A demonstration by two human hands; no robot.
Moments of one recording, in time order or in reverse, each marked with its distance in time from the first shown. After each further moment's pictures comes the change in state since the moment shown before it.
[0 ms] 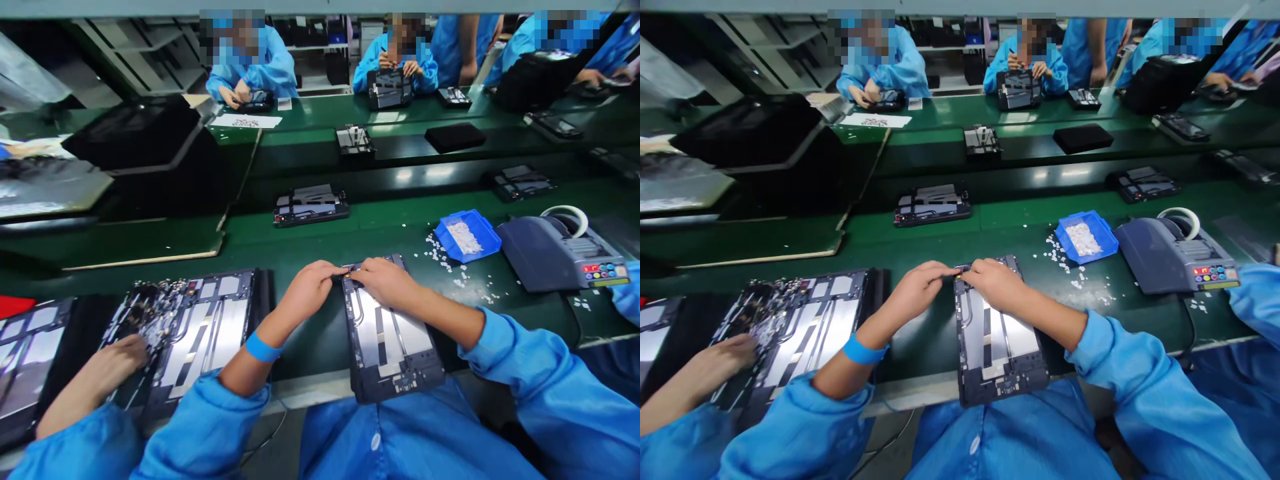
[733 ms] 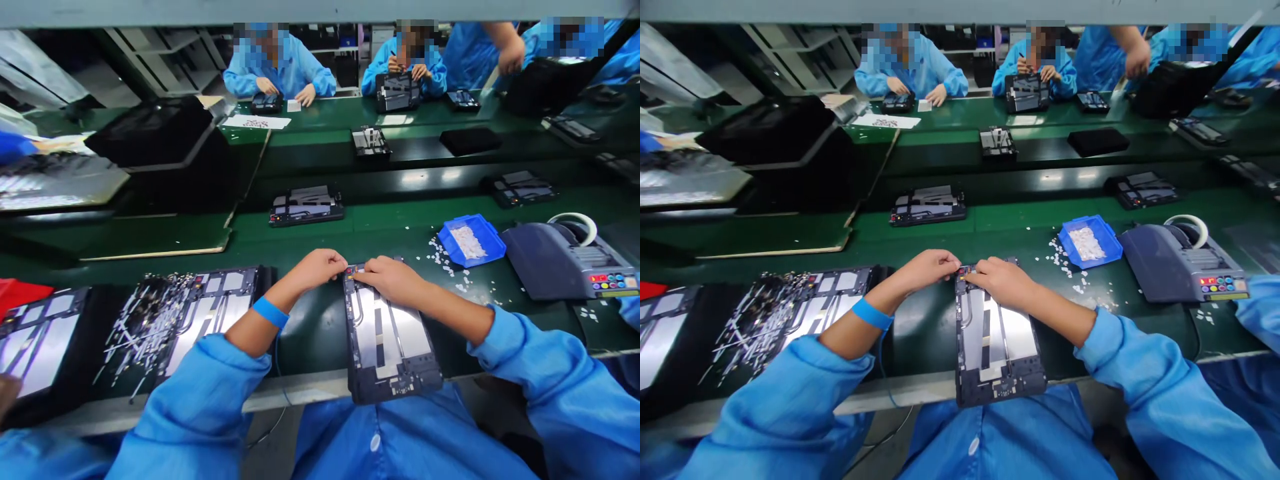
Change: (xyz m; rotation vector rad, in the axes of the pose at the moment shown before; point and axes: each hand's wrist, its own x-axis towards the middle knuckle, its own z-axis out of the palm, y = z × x) left_hand 0.049 0.002 -0.009 -0.347 -0.259 -0.461; right_hand -0.001 0.025 -0.007 -0.151 -0.077 -0.191
